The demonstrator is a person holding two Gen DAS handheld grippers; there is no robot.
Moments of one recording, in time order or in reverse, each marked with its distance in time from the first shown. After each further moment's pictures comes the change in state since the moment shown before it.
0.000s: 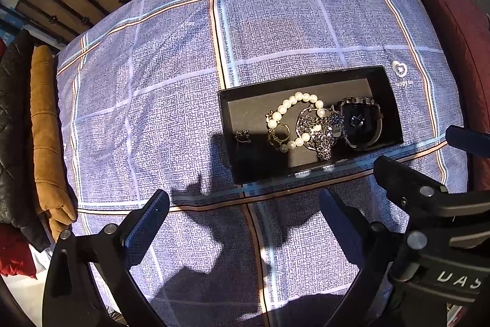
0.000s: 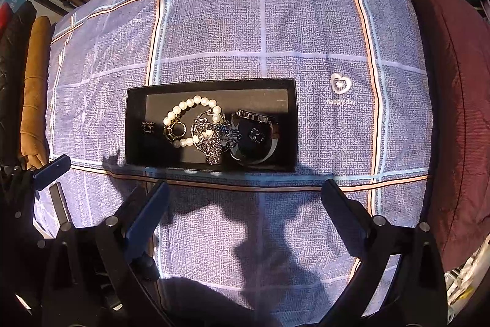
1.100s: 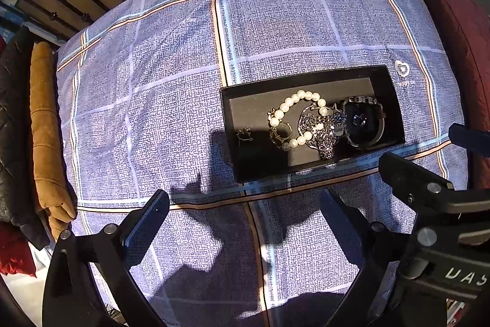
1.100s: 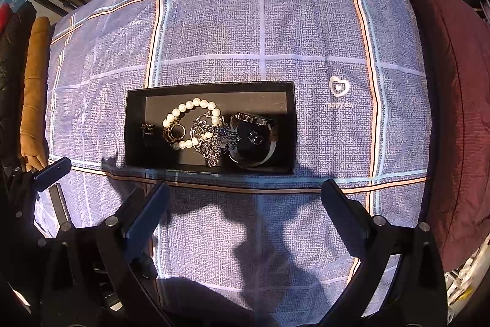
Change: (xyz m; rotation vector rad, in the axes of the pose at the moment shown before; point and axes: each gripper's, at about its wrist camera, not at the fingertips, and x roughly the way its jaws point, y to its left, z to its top) left arm 0.002 0.001 0.002 -0.007 0.016 -0.004; right arm 0.000 -0.001 0.001 -0.001 -0.004 -0.002
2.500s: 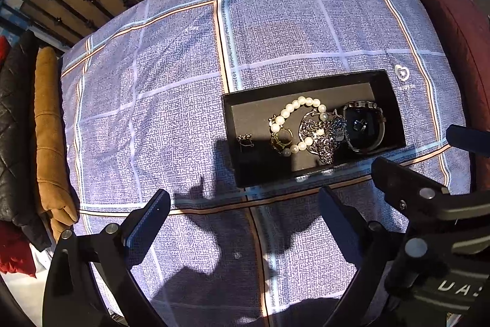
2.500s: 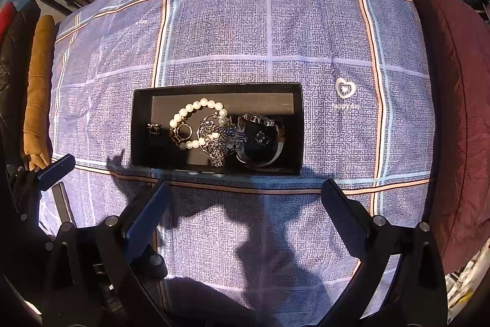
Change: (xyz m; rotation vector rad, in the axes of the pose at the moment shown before) left arm -0.002 -0.002 -0.004 -0.001 -0.043 0.014; right arm -0.003 0.004 0.001 -0.018 -0.002 0.017
